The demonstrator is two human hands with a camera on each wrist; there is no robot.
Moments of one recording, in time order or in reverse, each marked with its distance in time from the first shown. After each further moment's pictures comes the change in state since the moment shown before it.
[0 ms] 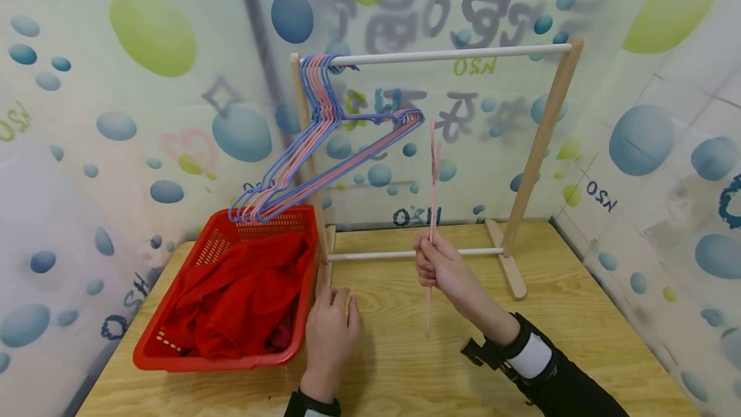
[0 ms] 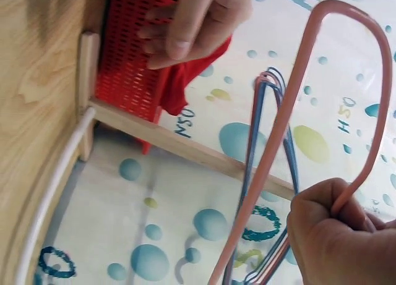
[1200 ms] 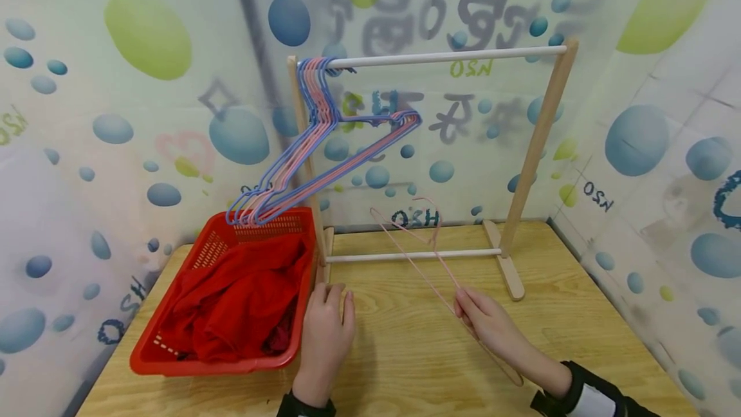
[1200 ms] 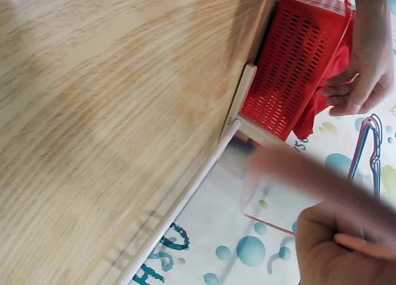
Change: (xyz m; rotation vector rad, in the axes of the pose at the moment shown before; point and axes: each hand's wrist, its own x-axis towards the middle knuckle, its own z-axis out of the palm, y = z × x) left_hand 0.016 0.010 -0.022 -0.099 -0.072 -0.046; right_hand -0.063 0.044 -0.053 -0.530 0.112 0.111
